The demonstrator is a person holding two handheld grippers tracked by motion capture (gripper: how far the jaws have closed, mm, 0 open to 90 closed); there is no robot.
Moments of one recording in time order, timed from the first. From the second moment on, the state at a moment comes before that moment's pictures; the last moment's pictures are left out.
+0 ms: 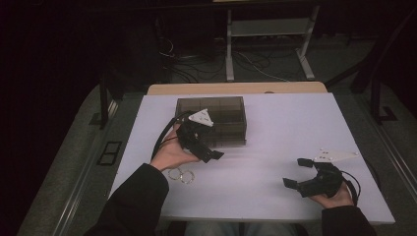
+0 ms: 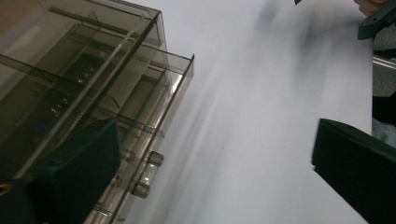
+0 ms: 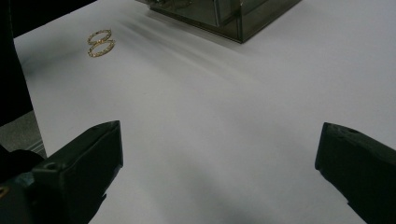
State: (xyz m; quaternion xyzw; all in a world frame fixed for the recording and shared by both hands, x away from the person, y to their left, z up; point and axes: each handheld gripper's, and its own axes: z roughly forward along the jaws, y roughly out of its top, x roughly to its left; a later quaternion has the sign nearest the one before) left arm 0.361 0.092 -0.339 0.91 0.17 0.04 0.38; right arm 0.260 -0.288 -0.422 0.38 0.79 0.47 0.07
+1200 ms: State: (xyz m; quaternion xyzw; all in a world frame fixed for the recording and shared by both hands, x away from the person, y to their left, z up) left arm 0.389 0.110 -0.364 0.91 0.14 0.07 0.38; right arm 0.261 -0.284 -0.425 0.37 0.81 0.46 0.06
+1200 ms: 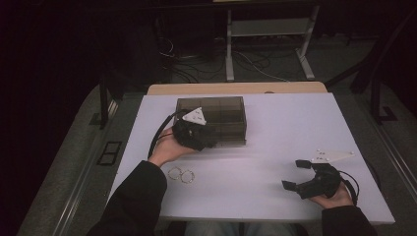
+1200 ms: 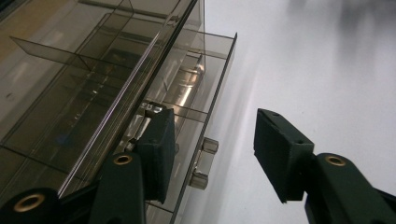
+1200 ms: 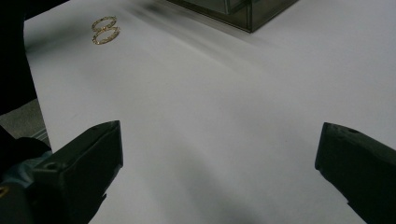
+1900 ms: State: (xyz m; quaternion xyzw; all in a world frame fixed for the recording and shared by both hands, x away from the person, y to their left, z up) left arm 0.396 0.109 -0.380 0.92 0.13 0.08 0.37; right arm 0.262 -0.283 -0.426 0.37 0.81 0.45 0.06
